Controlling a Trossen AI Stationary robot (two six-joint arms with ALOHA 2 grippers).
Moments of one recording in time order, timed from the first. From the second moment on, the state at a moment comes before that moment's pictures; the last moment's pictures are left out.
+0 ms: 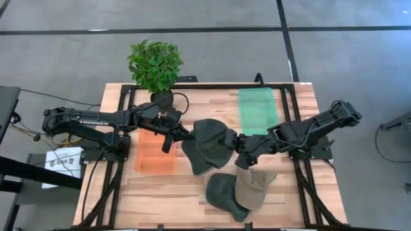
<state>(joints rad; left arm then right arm) 0.06 1.14 0.81 0.11 0.30 -0.41 0.38 1.41 1.34 -0.55 0.50 -1.39</state>
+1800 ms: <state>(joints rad) 0.07 1.32 0.81 -0.05 0.23 -0.42 0.38 1.41 1.34 -0.64 0.63 -0.65</state>
